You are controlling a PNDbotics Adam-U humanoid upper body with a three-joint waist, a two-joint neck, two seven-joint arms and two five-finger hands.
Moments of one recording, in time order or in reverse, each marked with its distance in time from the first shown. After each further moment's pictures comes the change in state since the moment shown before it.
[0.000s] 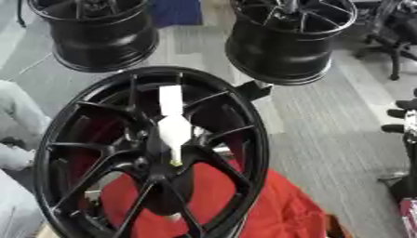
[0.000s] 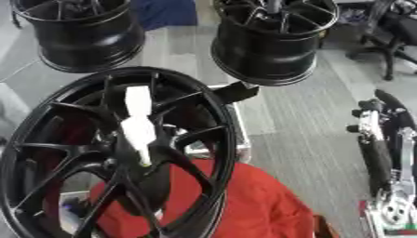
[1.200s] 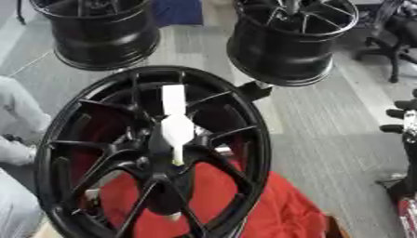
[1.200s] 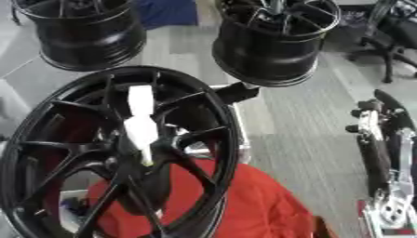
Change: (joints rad) left arm 0.059 -0.383 0.051 -0.548 0.551 0.192 0.221; right arm -0.001 0.014 0.000 0.000 -0.004 0.001 -0.008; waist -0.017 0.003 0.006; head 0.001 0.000
